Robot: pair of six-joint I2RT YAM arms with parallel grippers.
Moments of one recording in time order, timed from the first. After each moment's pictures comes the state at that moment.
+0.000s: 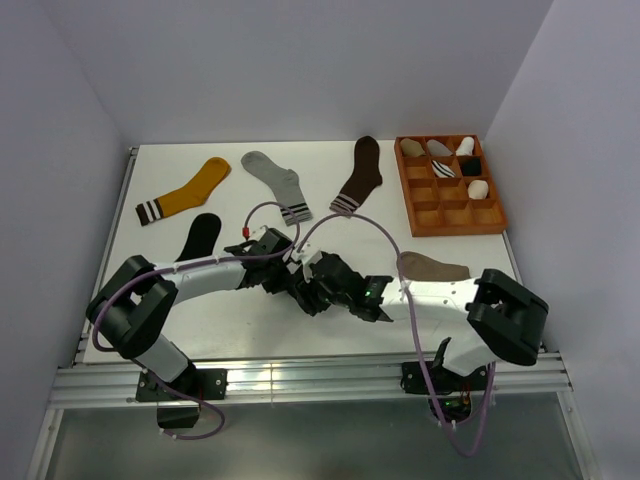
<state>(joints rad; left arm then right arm) -0.74 1.59 0.82 -0.30 -0.11 -1.15 1.03 1.43 0.69 0.09 0.08 0.19</state>
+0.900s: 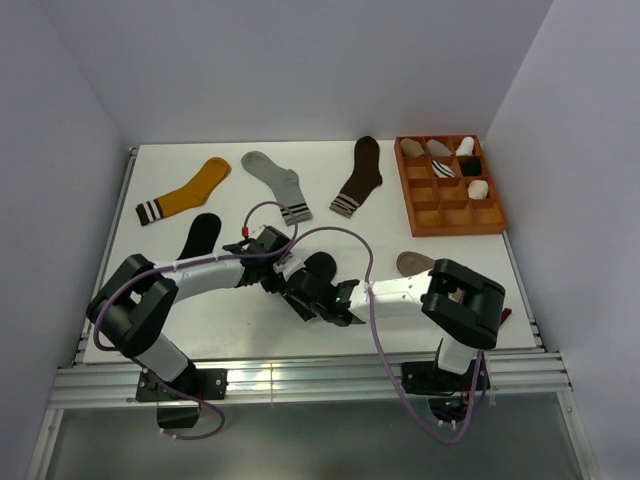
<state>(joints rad) -0.72 1.60 0.82 -0.30 -0.07 -1.14 1.14 1.67 0.82 0.00 0.30 0.21</state>
